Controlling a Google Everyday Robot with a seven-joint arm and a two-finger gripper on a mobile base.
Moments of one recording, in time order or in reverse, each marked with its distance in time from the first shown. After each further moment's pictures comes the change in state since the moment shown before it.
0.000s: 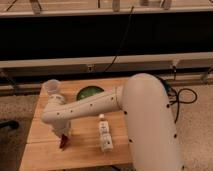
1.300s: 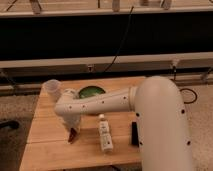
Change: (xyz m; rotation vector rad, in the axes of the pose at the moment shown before) arm 0.032 0.040 -0.004 0.014 0.004 0.012
